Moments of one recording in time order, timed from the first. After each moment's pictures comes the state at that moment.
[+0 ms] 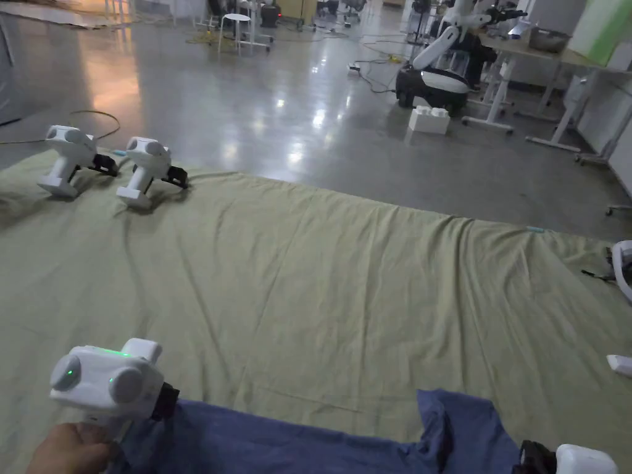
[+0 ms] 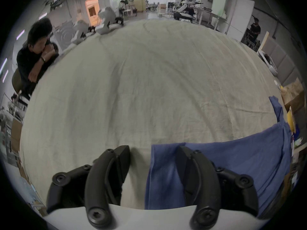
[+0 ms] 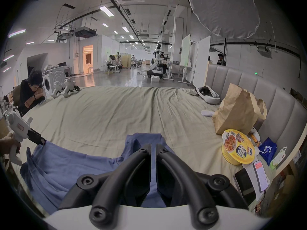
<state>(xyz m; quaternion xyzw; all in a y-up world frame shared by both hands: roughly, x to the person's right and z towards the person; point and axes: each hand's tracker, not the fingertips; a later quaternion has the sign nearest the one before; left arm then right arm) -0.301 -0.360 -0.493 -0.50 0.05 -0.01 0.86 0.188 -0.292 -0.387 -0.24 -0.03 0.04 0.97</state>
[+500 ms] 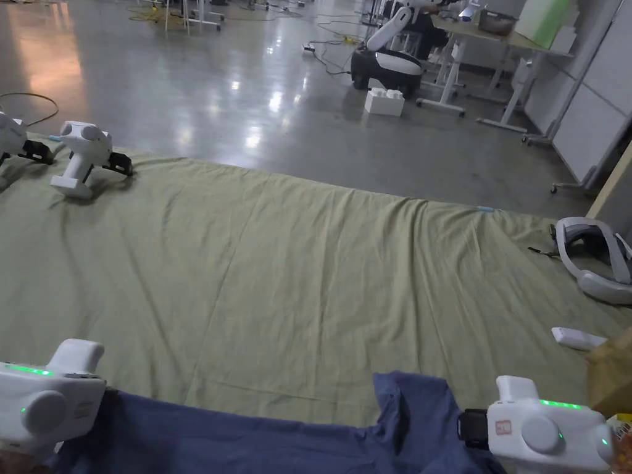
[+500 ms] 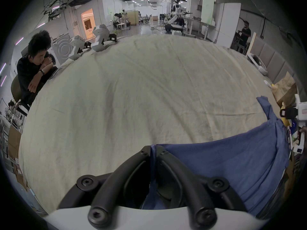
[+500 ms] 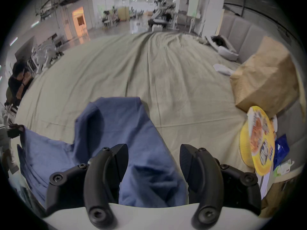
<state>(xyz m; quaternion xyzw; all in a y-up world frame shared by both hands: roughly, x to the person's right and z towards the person) -0.295 -0.330 -0.463 -0.45 0.02 0.00 0.89 0.271 -0.348 -0.546 -0.50 -0.01 0.03 0.86</state>
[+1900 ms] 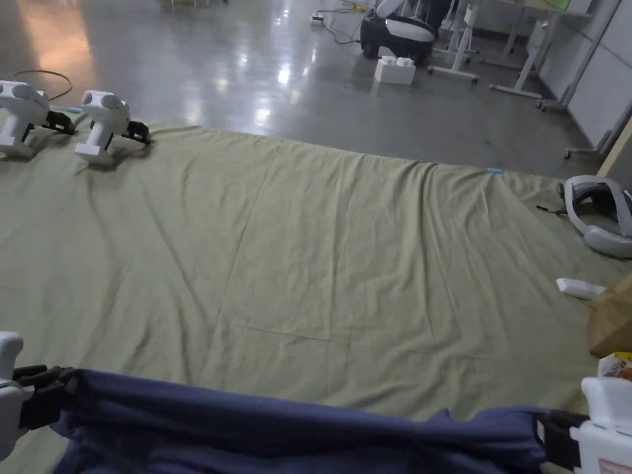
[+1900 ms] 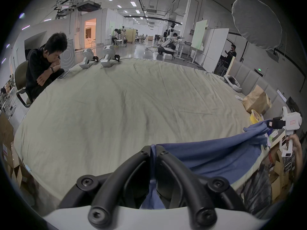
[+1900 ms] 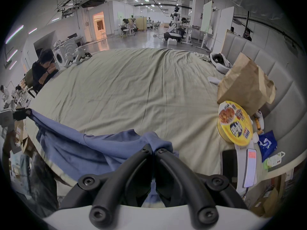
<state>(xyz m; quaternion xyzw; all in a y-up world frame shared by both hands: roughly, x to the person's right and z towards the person) -0.333 -0.274 -0.300 -0.36 -0.03 0.07 0.93 0.277 -0.252 -0.340 -0.42 0.06 0.04 0.90</state>
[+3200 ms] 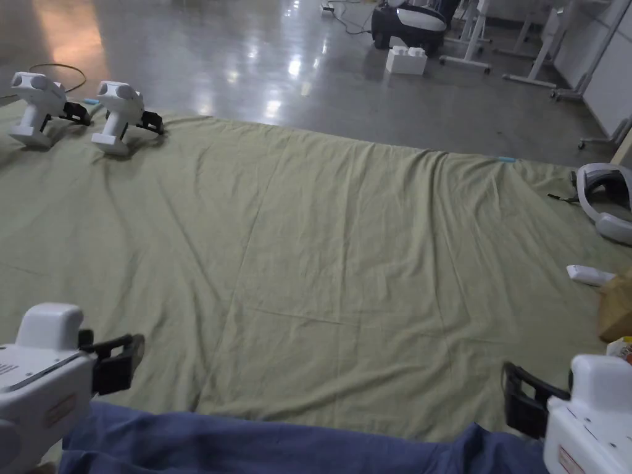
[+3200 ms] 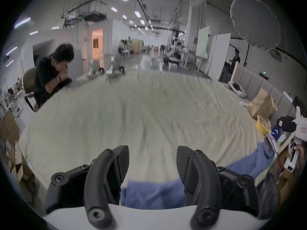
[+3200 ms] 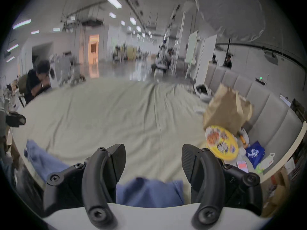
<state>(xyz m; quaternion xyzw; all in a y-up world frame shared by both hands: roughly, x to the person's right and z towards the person) -0.276 -0.260 -0.310 -0.28 0.02 0.04 0.96 0.210 -0.243 -0.319 -0.23 -0.01 0.06 0.97</state>
